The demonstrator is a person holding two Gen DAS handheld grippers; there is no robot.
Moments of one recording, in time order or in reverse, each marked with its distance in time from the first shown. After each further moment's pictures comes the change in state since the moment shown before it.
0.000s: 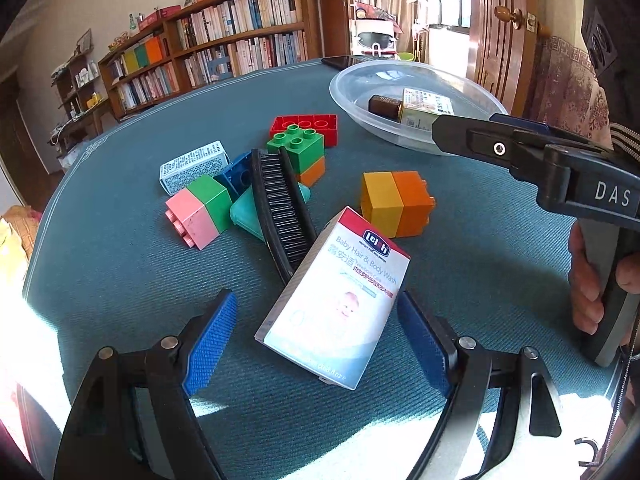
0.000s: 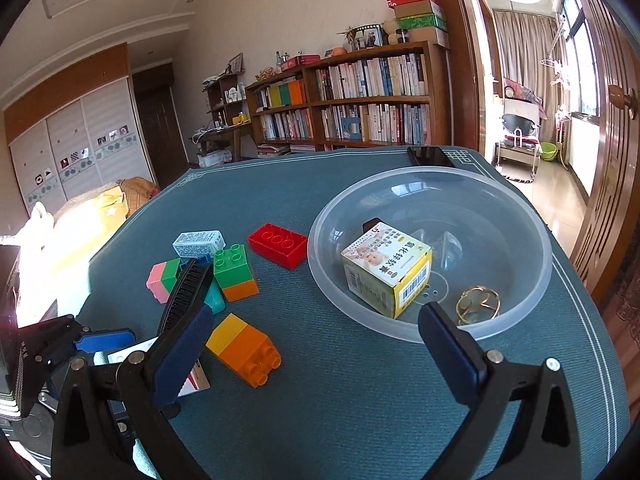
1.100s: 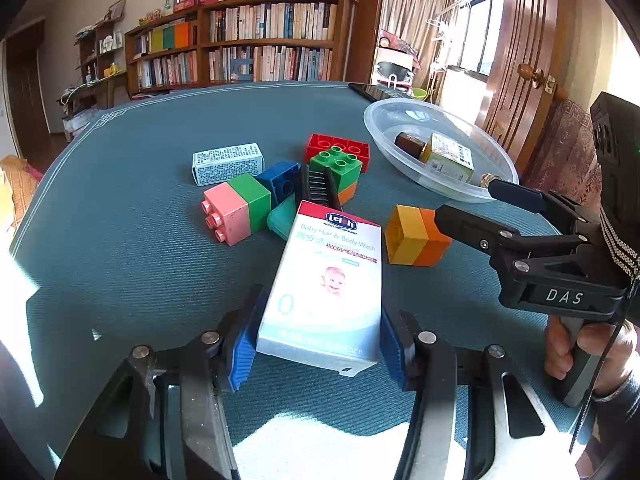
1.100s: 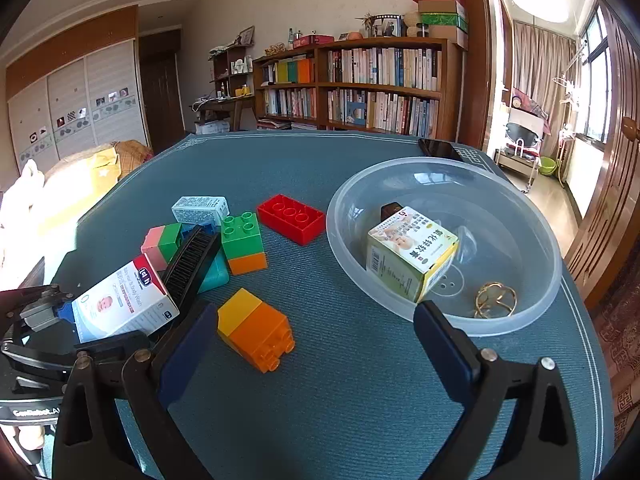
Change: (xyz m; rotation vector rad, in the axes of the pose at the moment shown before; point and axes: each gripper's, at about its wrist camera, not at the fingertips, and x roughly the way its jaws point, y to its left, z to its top) left arm -0.018 0.045 -0.006 -0.192 -0.082 -0.085; right arm 0.014 0.030 -0.006 -0.117 0.076 -0.055
